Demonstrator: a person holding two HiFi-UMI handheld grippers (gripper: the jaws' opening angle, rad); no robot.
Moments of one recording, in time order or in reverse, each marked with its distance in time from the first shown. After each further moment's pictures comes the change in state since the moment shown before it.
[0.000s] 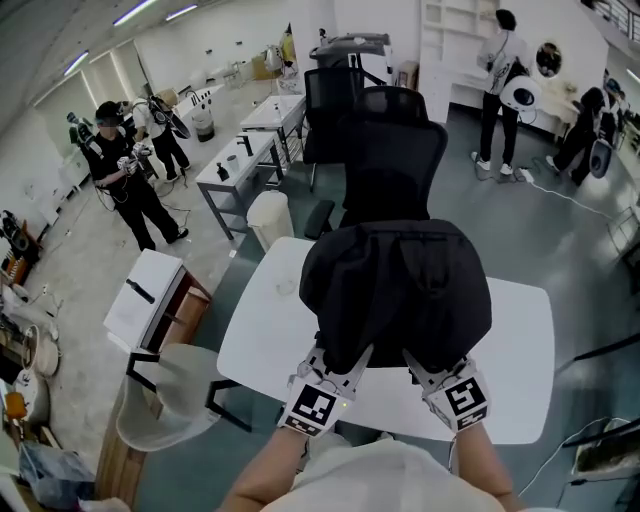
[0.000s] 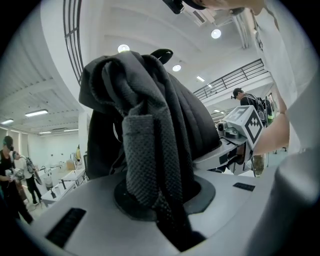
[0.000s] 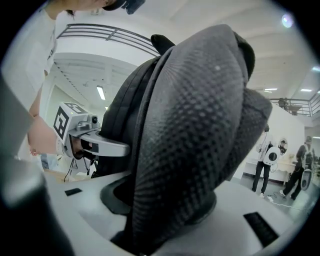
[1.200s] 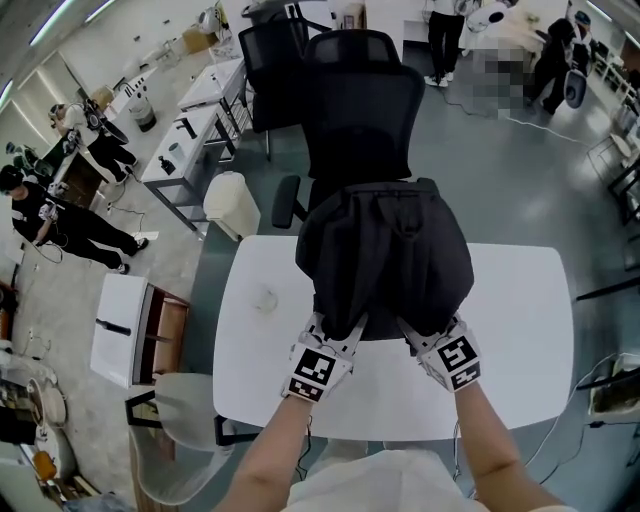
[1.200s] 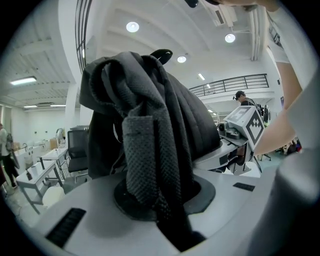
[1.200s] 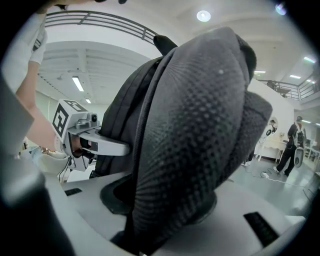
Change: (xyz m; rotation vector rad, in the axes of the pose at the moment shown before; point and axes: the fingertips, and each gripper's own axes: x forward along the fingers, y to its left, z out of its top) left arm 0.130 0.108 -0.114 -0.125 0.115 -0.188; right arm 0.150 -0.075 -0.091 0.144 0.177 -0.097
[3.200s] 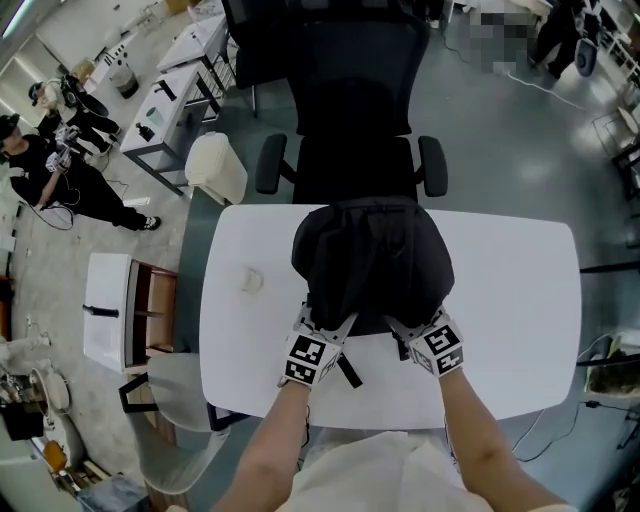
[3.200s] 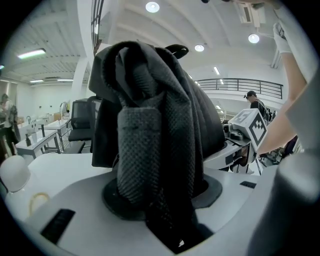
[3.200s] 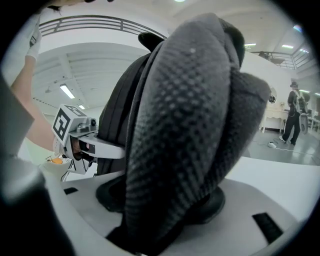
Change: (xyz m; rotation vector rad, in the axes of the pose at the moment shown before) left arm 0.037 0.019 -0.135 -0.172 0.174 -0.004; right arm 0.061 0.004 -0.123 0.187 0.117 0.062
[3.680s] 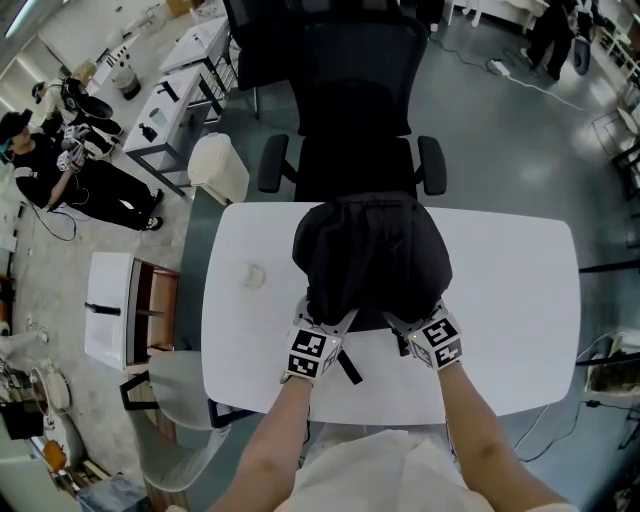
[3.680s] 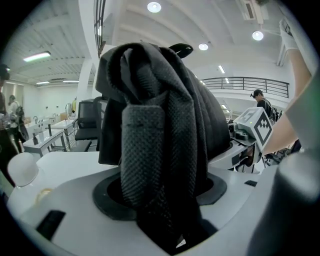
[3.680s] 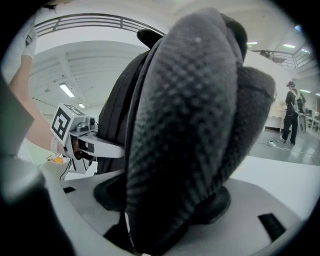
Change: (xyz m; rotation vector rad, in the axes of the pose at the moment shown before) left arm -0.004 0.007 -0.003 -0.022 0.003 0.062; right arm 0.000 0.002 -0.005 0.002 0.025 0.001
